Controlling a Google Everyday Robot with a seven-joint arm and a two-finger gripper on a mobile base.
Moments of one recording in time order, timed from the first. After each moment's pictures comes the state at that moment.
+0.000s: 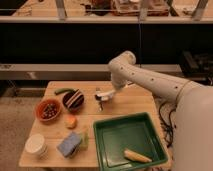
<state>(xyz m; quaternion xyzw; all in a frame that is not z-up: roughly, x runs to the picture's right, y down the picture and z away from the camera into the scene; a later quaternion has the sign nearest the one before) 0.060 -0.004 0.838 -0.21 -0.06 -0.14 0.97</state>
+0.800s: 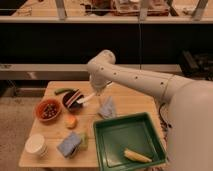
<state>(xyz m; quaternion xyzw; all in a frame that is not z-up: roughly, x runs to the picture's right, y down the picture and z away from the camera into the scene) -0.064 0.012 0.800 -0.20 -0.14 -0.26 0.93</state>
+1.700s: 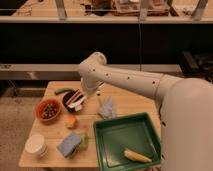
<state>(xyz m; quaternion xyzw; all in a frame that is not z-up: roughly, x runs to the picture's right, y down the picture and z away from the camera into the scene) -0.096 0.023 0.793 -0.20 -0.18 -0.29 0.92</state>
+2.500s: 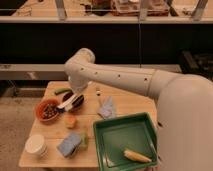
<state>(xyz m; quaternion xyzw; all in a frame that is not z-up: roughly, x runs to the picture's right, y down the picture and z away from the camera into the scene) -0.176 0.007 0.747 -0.16 -0.20 -0.36 0.90</state>
